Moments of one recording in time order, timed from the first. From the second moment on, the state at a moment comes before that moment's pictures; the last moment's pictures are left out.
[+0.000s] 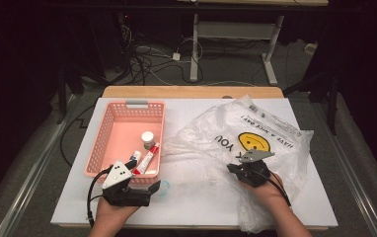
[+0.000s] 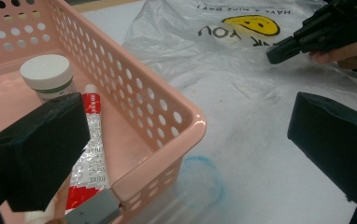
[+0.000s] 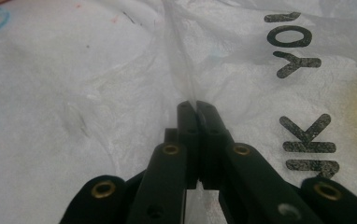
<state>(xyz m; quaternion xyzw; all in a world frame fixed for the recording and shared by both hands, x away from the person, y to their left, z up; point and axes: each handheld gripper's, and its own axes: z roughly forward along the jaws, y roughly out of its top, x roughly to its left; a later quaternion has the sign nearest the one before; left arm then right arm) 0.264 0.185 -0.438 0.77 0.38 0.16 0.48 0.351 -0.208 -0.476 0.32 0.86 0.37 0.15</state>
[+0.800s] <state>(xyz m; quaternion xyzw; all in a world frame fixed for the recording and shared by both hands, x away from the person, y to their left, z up) 0.264 0.185 -0.435 0.77 0.38 0.17 0.48 0.347 -0.218 -0.431 0.33 0.80 0.46 0.20</state>
